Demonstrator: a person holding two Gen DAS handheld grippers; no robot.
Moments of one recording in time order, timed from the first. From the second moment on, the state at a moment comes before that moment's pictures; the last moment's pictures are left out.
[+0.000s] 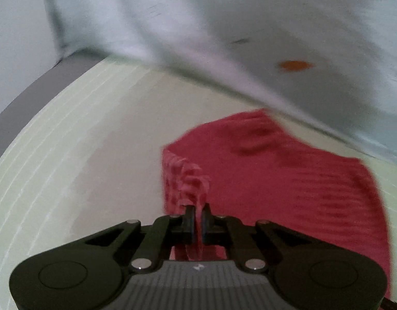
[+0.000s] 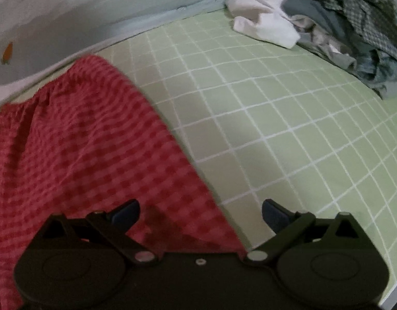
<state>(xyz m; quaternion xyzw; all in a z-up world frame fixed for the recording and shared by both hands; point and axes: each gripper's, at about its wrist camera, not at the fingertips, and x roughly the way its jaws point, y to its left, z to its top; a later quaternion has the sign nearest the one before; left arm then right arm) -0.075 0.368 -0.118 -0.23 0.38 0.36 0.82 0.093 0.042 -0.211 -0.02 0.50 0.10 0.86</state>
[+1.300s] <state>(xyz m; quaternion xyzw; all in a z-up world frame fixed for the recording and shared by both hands) -0.081 0.224 -0.195 -0.20 0.55 0.32 0.74 0.102 0.099 -0.194 -0.07 0.42 0.41 0.80</state>
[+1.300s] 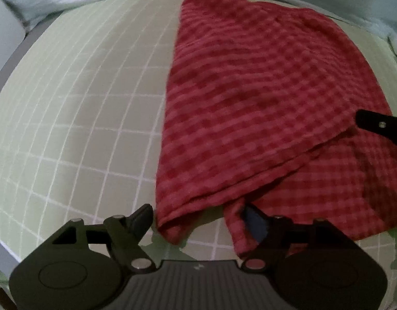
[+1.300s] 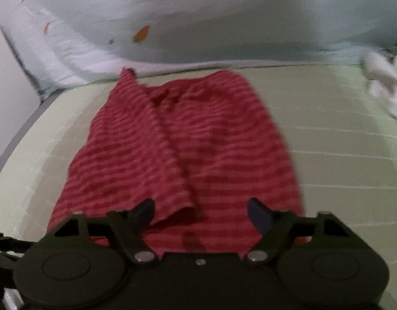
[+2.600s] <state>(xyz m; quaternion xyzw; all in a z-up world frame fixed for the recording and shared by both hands) -0.109 0.240 -0.208 -0.20 0.54 0.30 0.76 0.074 -0.024 -0.170 0.03 0.47 0.29 0.83</state>
